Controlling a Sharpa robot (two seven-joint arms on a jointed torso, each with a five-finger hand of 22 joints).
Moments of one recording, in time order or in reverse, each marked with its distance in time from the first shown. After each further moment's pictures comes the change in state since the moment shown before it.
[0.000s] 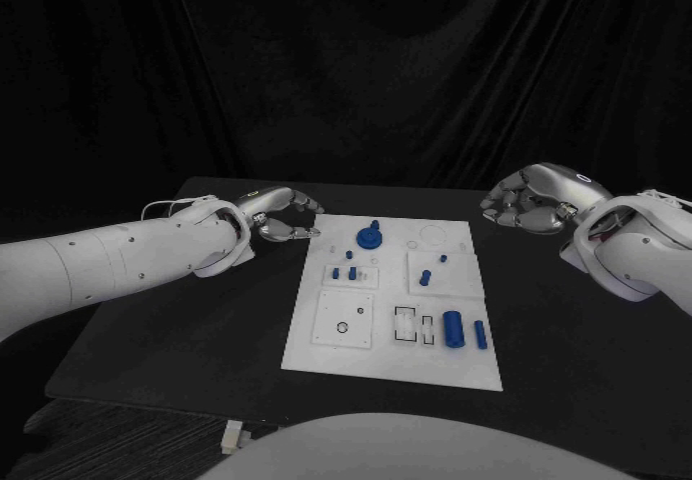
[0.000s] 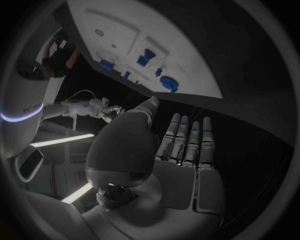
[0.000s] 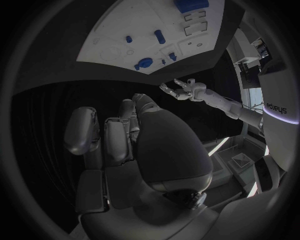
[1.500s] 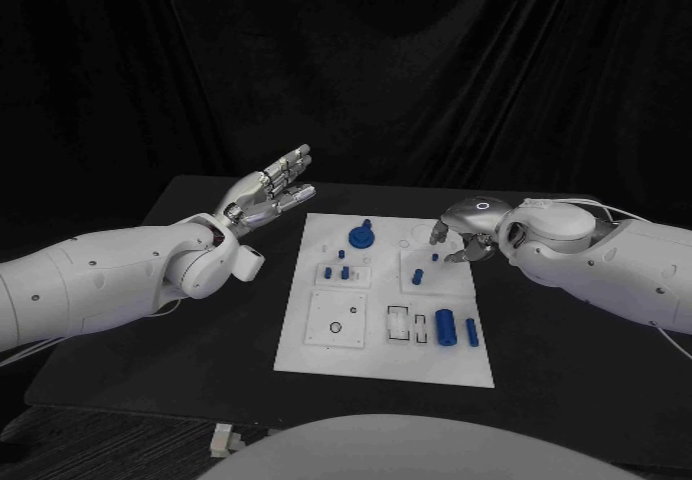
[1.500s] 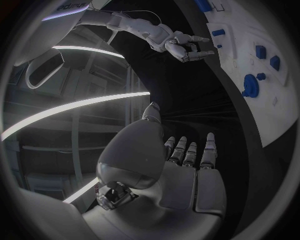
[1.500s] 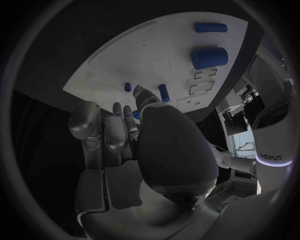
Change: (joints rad) left arm -0.001 -0.073 -0.001 0.198 0.766 0.213 0.295; left_hand 0.110 0.202 -0.433 0.026 0.184 -0.513 -0.204 -0.042 -0.145 -0.447 -0.085 0.040 -0.083 -0.241 -0.035 -0.229 -0.127 0.040 -0.216 0.070 -0.023 -0.662; right arm -0.088 0.236 0.000 -0.239 -0.400 0.278 0.044; right_hand 0.032 -0.095 0.098 0.008 -0.323 -0.082 0.014 -0.154 -0.030 -0.157 0.071 -0.558 -0.590 -0.026 0.021 -0.049 -0.068 0.046 -0.014 0.025 -0.160 0.000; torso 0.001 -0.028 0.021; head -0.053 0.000
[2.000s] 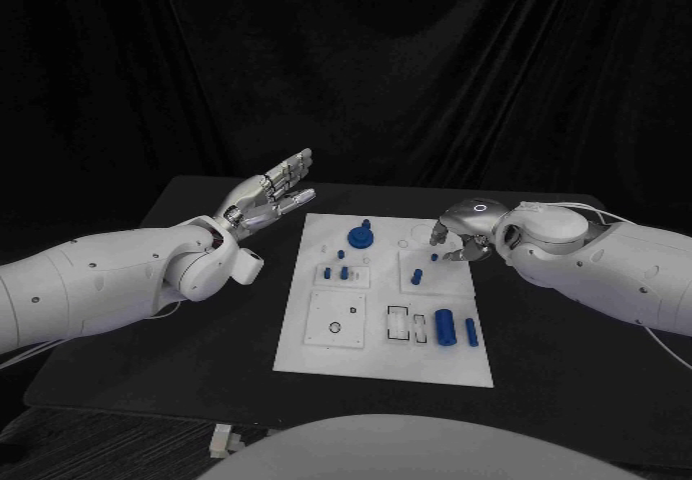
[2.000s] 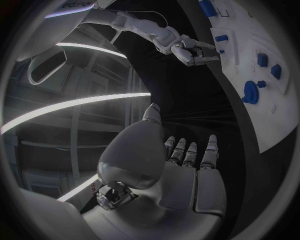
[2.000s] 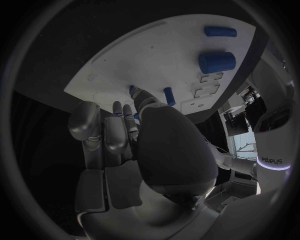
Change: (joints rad) left arm -0.007 0.001 0.000 -0.004 0.003 0.042 0.001; left_hand 0.003 0.021 -0.013 0.000 0.001 -0.001 0.014 0.000 -0.001 -0.030 -0.023 -0.027 -0.004 -0.004 0.003 0.000 0.000 0.000 -0.019 0.055 -0.004 -0.112; right arm -0.023 0.036 0.000 -0.074 -0.004 -0.035 0.023; right_hand 0.000 0.018 0.041 -0.029 0.056 0.031 0.014 0.000 0.000 0.060 -0.003 -0.029 -0.029 0.003 0.003 0.004 0.005 0.000 0.004 0.004 0.006 0.000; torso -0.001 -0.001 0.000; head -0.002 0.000
